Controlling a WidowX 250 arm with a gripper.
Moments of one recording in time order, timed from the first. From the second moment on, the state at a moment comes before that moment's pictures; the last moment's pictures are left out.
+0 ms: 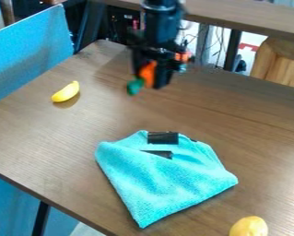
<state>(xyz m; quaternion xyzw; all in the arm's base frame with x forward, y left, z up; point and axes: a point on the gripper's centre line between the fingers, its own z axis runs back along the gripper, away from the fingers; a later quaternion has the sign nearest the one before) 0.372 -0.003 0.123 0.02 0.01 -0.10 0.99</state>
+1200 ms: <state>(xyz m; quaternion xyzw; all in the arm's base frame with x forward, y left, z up) 0.310 0.112 0.033 -0.01 0.08 0.06 1.00</state>
